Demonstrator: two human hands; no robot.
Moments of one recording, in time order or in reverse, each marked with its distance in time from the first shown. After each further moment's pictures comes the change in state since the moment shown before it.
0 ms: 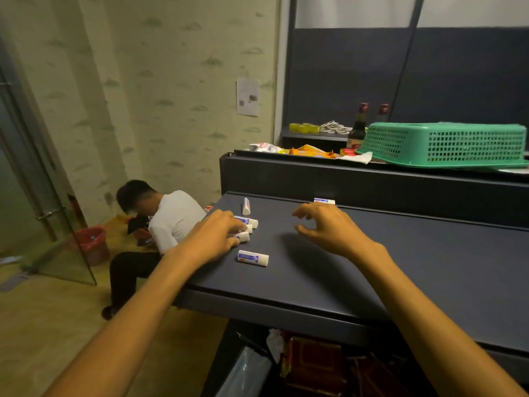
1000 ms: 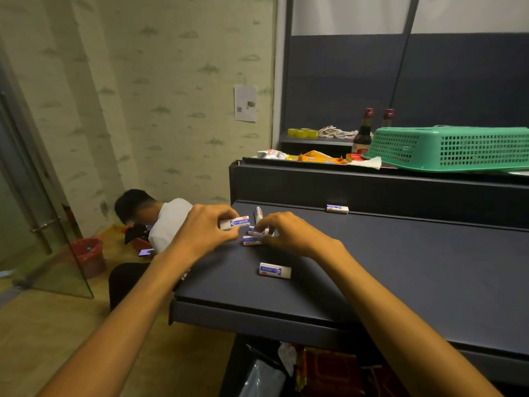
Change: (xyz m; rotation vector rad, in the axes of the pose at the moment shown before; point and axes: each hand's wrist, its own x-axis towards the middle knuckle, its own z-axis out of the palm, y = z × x) left_hand 0.000 -0.051 -0.024 -0.301 0.365 0.102; right_hand 0.070 -0.069 0.046 0.086 -0.191 -0.115
